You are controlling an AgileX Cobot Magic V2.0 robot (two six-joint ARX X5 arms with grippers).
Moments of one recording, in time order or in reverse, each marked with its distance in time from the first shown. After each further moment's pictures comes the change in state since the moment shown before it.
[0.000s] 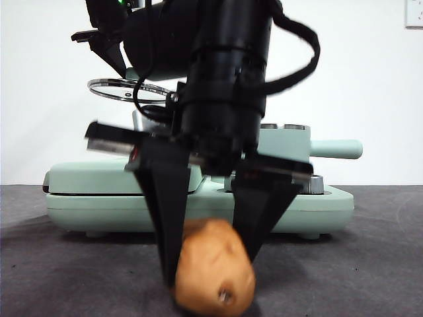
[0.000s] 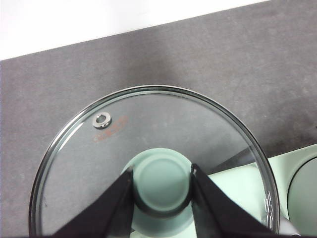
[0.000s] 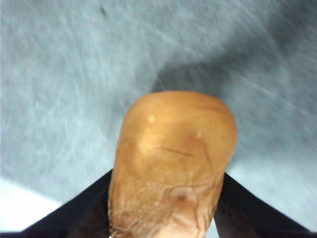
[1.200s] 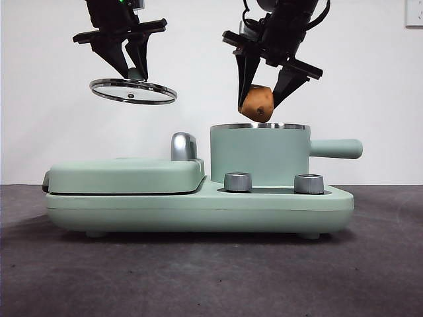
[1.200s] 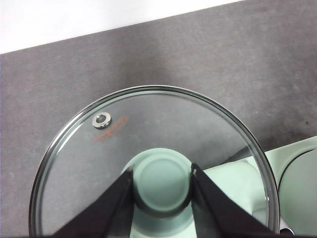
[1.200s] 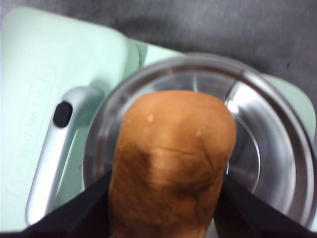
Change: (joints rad) left arm -0.001 0.000 0.000 -0.013 0.026 -0.005; right arm -0.567 0.293 0.996 -0.312 -0.045 -0.365
